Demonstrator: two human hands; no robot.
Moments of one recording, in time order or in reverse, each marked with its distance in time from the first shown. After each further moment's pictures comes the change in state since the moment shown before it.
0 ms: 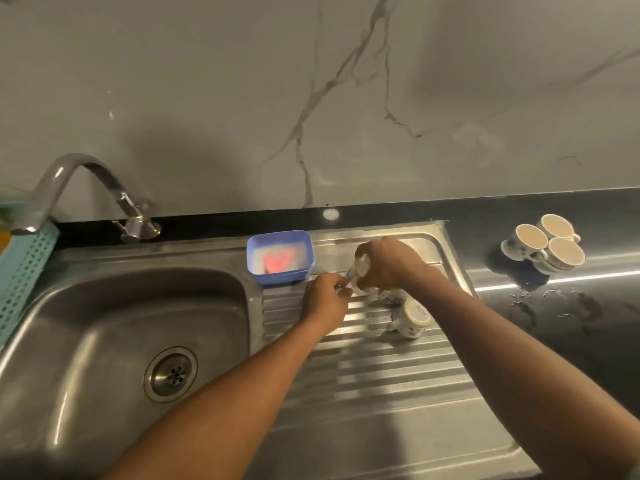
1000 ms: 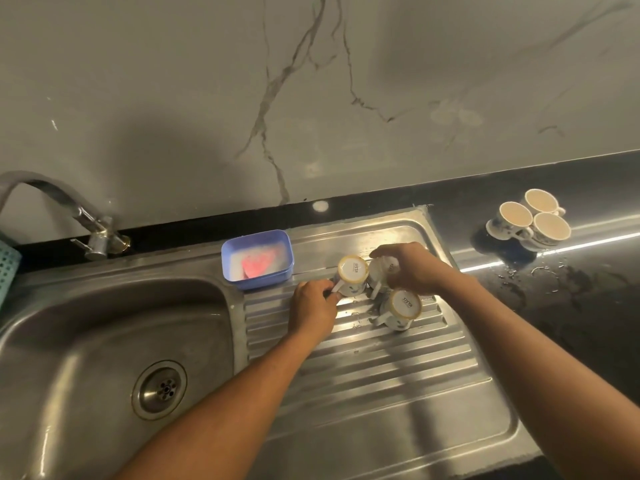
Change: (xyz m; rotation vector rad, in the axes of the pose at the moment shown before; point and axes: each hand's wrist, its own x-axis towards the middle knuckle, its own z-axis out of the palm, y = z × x) left_hand 0.008 -0.018 0.025 0.153 0.015 0.101; right_hand -0.001 0.101 0.031 0.325 -0.025 -0.003
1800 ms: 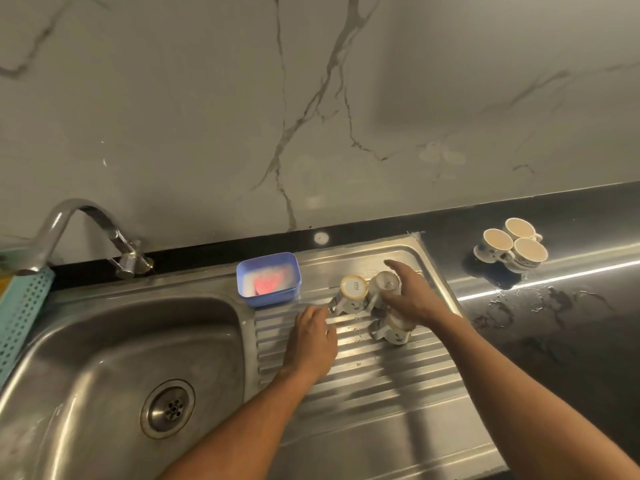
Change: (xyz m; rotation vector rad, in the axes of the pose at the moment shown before) left_hand -0.054 0.001 -0.027 0.187 -0.006 0.216; right_hand -0.029 0.000 0.024 0.222 0.237 0.075
